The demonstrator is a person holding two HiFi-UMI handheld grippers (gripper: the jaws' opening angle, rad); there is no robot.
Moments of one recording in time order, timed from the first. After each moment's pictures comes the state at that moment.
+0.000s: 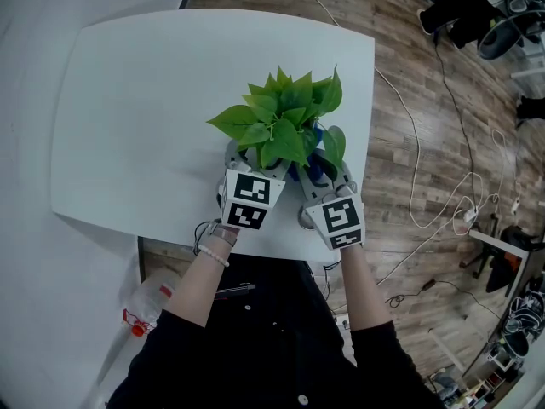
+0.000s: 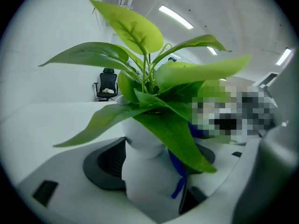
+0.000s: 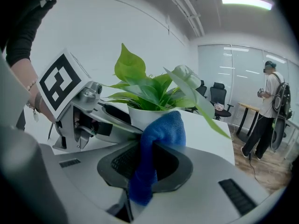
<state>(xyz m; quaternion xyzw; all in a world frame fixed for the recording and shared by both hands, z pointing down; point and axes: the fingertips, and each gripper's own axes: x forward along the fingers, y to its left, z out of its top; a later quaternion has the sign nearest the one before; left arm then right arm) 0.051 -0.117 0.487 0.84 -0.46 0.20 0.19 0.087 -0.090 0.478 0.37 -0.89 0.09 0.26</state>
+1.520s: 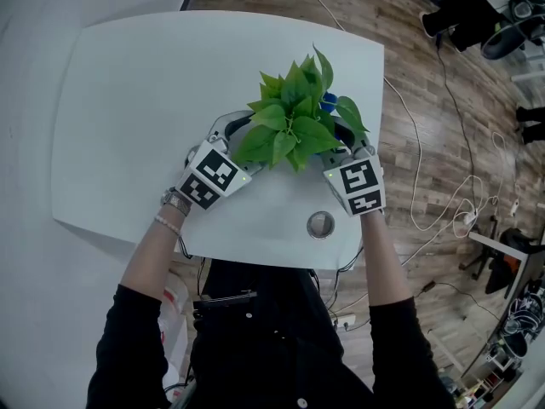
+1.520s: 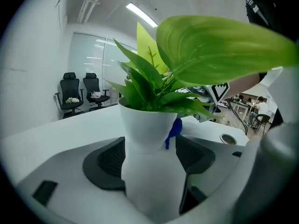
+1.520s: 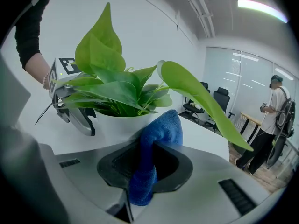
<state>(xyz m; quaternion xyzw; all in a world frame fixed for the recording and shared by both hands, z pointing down) 0.015 -0.132 0.483 0.93 -0.26 0.24 0.10 0.089 -0.172 0.476 0.36 -0.88 0.05 0.31</state>
